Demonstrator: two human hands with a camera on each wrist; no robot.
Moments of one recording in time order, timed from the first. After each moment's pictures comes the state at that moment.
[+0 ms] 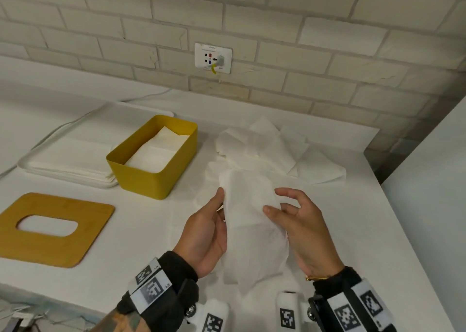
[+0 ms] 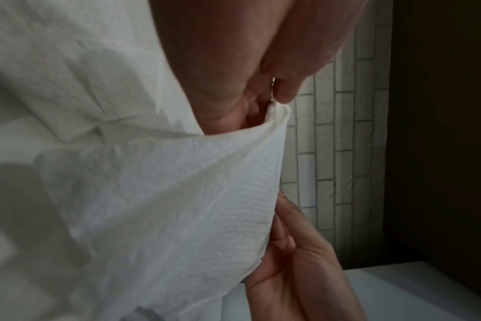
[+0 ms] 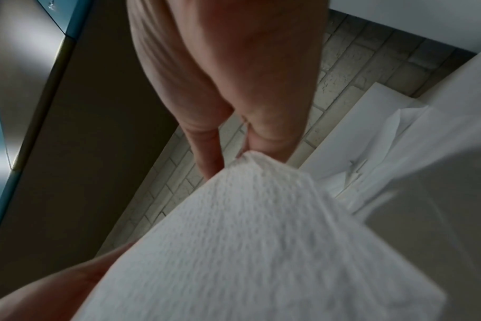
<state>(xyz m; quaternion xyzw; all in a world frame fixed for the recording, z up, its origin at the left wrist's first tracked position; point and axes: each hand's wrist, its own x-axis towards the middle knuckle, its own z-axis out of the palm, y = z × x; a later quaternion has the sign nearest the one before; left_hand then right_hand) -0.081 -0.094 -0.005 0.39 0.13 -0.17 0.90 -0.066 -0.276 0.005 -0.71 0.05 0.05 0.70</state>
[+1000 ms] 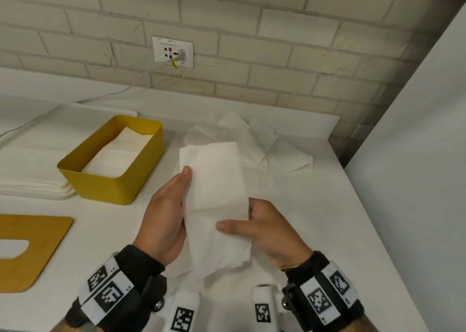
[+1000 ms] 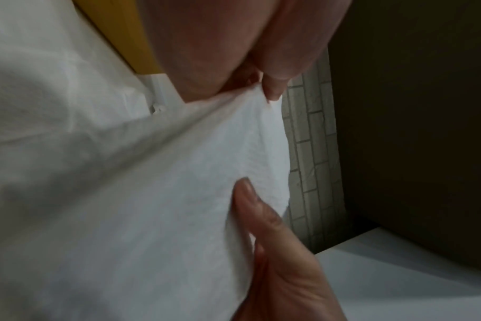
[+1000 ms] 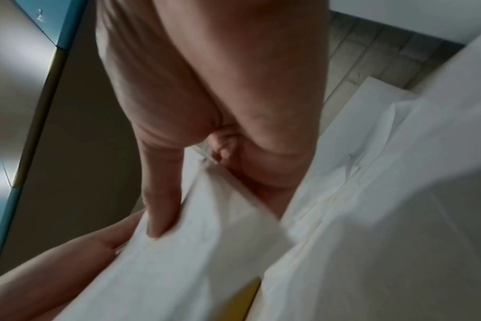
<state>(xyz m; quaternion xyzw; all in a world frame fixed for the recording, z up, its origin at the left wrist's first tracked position) -0.075 -0.096 0.027 0.52 0.06 -0.04 0.85 -0.074 -0.277 0.013 -0.73 -0.04 0.19 0.66</state>
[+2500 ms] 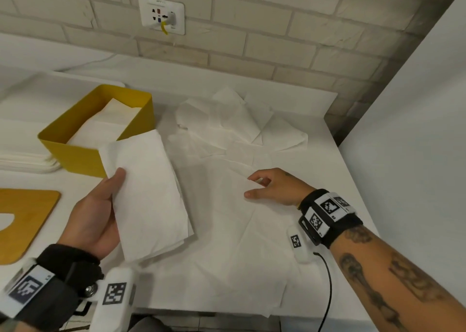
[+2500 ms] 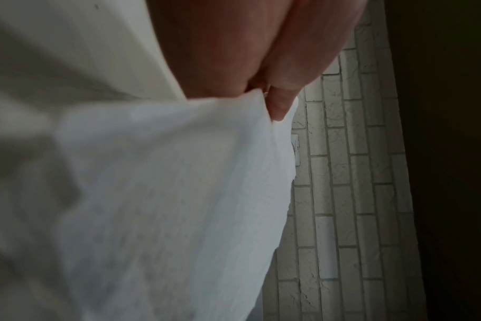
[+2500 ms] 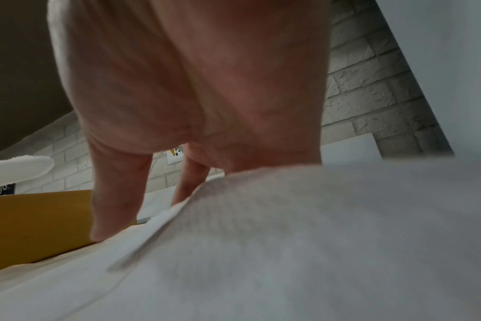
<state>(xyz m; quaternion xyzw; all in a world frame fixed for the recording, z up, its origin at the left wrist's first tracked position) -0.085 -0.014 -0.030 0.46 0.19 -0.01 0.87 -0.010 -0.342 -0.015 -0.92 -0.03 0.23 0.32</state>
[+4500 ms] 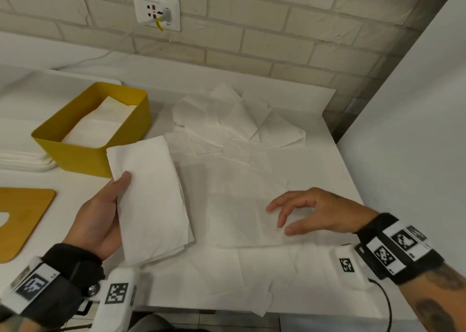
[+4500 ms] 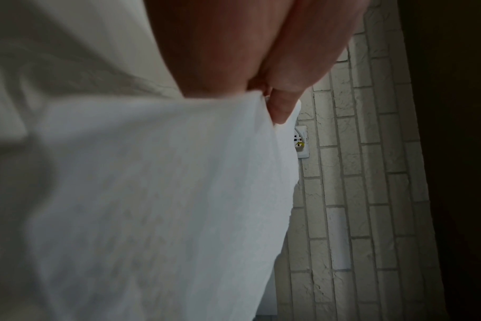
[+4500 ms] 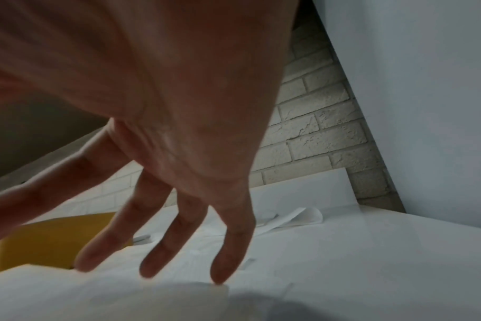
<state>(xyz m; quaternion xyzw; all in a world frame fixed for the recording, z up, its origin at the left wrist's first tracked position) -0.086 -0.020 -0.039 0.48 0.20 -0.06 0.85 -0.069 -0.408 0.016 -0.86 -0.17 0.31 0.37</state>
